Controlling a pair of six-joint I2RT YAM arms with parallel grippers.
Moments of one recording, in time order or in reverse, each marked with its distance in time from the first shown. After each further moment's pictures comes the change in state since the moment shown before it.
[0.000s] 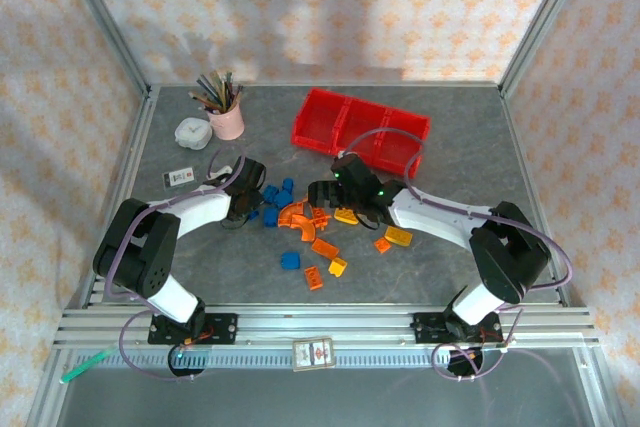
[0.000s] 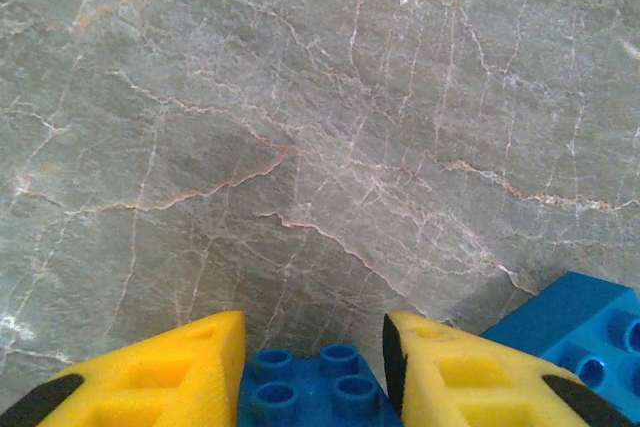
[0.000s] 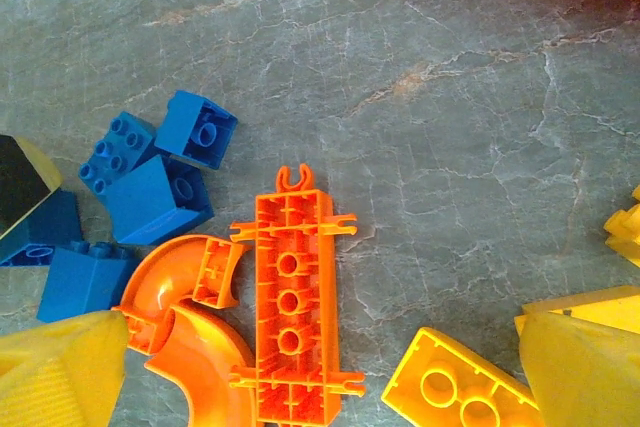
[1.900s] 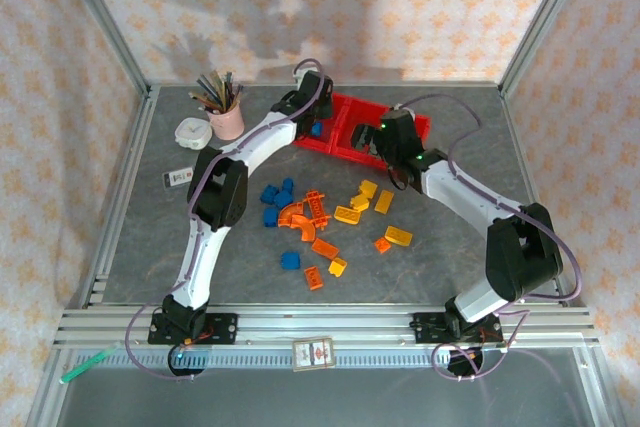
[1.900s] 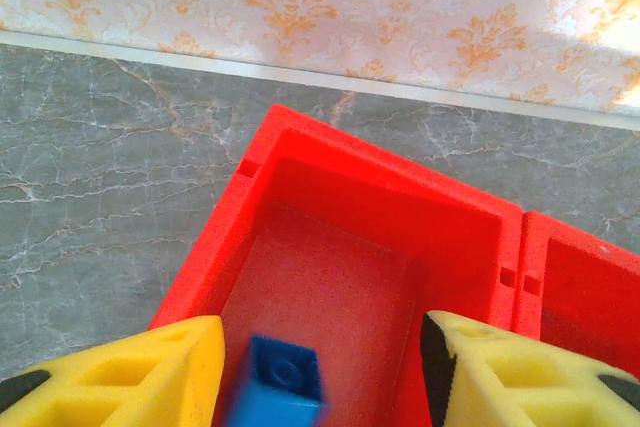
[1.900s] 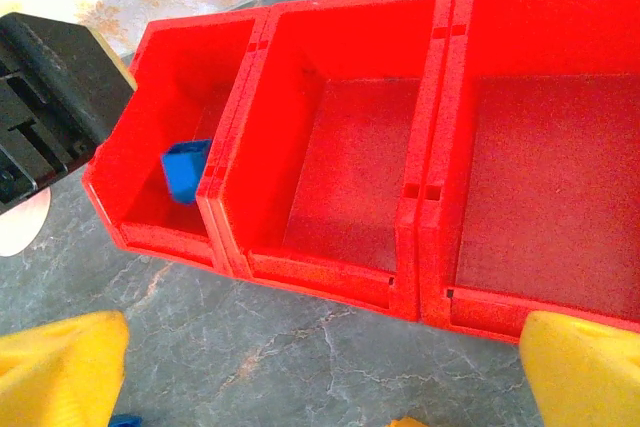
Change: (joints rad) left arm -0.118 0.729 1.231 -0.022 -0.055 0.546; right arm -0.327 -0.031 0.124 0.019 0.069 0.014
